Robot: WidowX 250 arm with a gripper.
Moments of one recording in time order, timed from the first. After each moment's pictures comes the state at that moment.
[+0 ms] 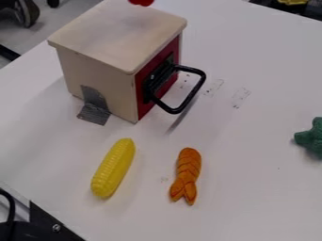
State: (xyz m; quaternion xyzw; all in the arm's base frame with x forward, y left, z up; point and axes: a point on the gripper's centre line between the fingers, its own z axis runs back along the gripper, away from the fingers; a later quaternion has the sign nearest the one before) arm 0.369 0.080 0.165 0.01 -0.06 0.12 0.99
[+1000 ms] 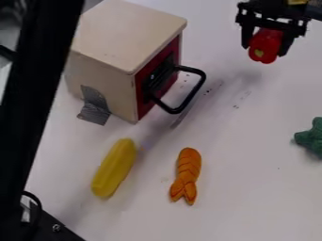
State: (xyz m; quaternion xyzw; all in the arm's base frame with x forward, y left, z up) arm 0.462 -0.064 0.057 0.02 -0.08 0.10 0.99
